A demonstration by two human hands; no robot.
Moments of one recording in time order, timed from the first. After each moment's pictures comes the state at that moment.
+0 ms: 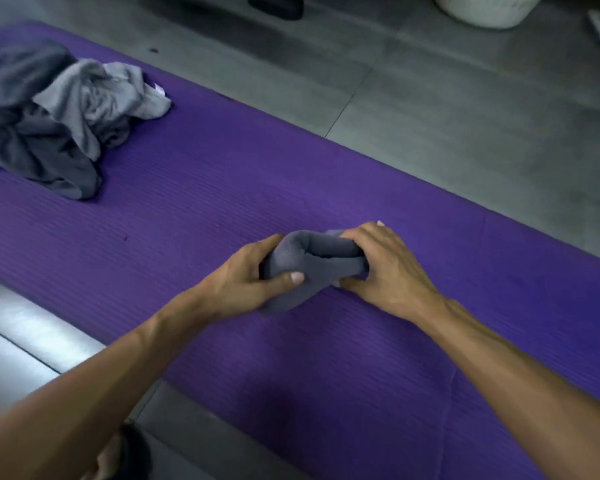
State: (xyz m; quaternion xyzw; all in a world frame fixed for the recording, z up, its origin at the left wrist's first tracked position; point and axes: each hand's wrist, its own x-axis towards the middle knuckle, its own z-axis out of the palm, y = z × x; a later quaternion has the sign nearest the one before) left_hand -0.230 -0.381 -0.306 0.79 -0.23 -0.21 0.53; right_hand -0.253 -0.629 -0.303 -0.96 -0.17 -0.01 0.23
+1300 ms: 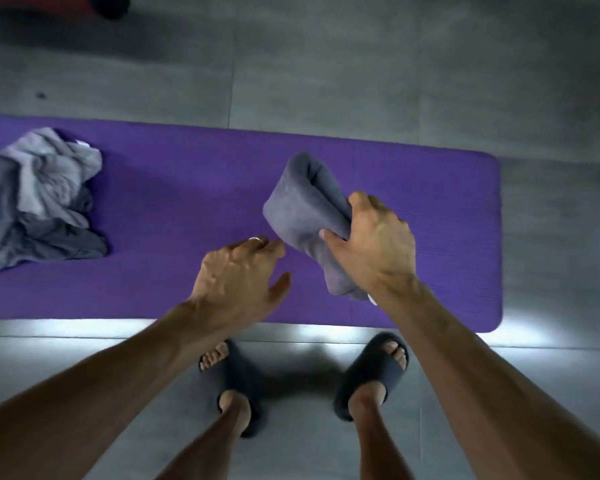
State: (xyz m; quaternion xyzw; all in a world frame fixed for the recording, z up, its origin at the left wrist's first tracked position) left_hand -0.268 -0.440 0.044 0.89 -0.42 -0.14 0.09; right_hand -0.335 -0.619 0.056 -0.94 0.28 0.07 0.18
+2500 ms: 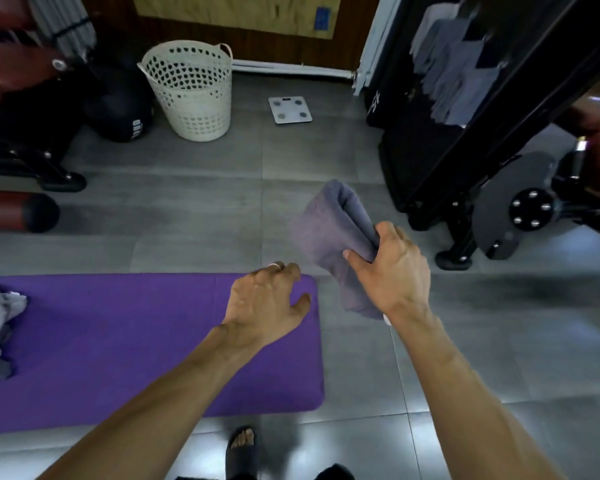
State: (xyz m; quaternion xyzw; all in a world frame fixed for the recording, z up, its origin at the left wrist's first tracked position) left_hand -0.479 -0.854 0.450 0.90 -0.40 -0.14 0.13; right_hand -0.571 -1.011 0.494 -0.90 0.38 -0.11 0.17
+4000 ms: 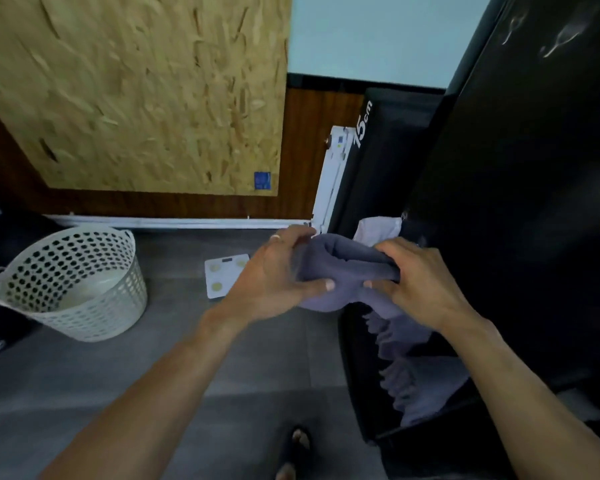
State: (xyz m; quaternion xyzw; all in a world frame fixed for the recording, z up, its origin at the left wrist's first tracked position) left_hand 0.020 -1.628 0.589 0.77 -0.44 -0.16 0.43; right_hand -0.139 -1.813 0.614 -0.97 0.14 -0.15 0.14
